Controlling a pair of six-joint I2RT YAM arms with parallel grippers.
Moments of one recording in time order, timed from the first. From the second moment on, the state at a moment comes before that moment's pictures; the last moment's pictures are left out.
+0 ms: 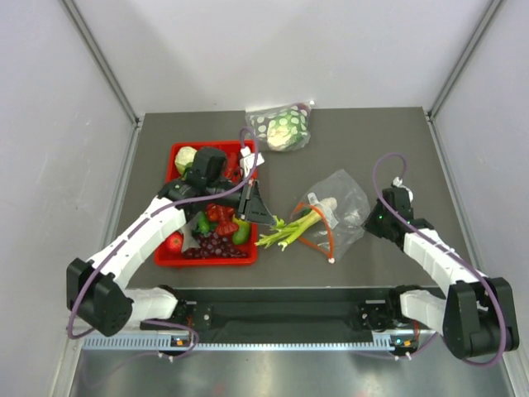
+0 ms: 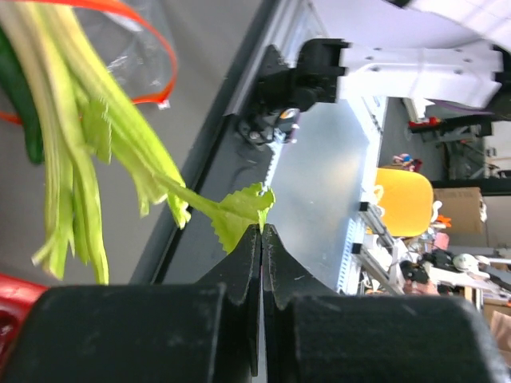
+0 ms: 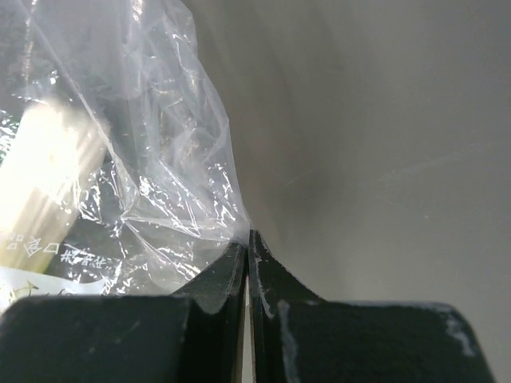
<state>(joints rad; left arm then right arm) -0.52 1.28 1.09 -0.49 0.98 -0.40 0.14 1.09 0.51 -0.29 0.03 0.63</state>
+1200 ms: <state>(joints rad) -0.52 1.30 1.09 -0.21 1.08 -0.61 0.31 0.82 0.60 -0.29 -0.06 0.41</state>
